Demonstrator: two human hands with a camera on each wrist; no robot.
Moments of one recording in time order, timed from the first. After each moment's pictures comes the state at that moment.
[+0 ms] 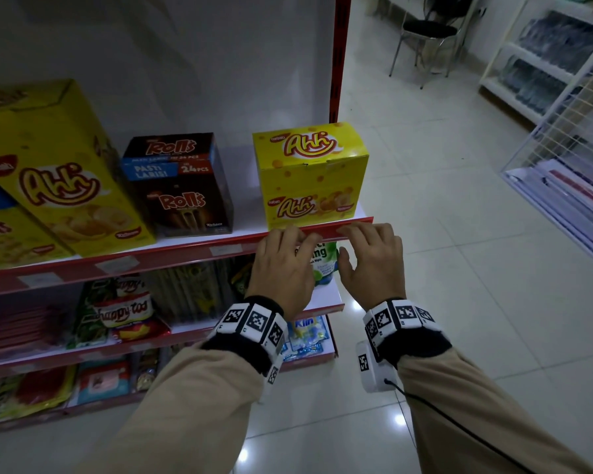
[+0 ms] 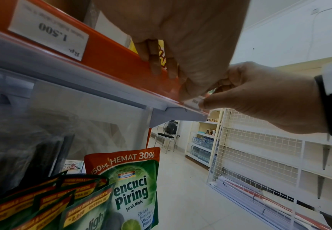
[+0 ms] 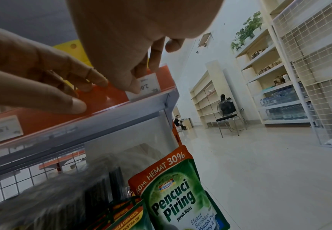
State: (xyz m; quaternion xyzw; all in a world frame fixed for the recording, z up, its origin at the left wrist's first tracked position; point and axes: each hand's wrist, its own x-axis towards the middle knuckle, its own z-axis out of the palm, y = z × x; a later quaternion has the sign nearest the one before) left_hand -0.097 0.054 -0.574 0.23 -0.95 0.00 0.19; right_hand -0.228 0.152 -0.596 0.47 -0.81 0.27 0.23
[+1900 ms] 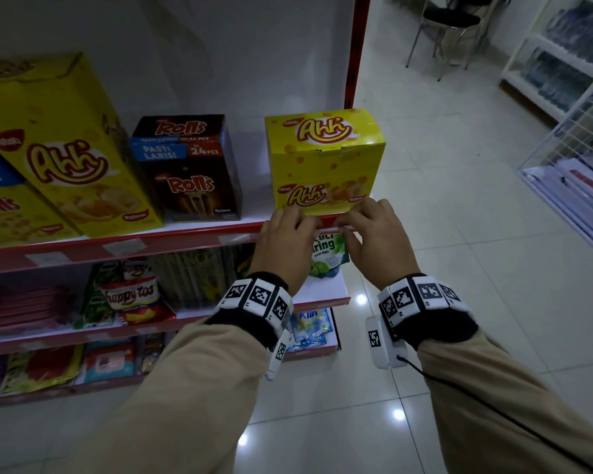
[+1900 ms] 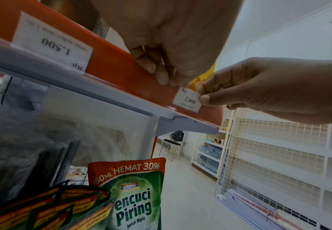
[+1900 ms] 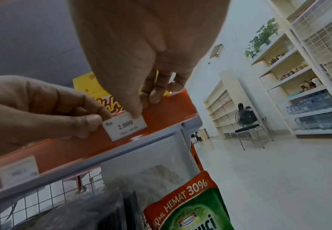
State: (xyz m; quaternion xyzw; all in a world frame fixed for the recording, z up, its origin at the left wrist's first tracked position) left_hand -0.106 0.038 -0.567 0.25 -0.94 -0.08 0.22; right_hand -0.235 0.141 -0.562 0.54 -0.79 0.28 0.08
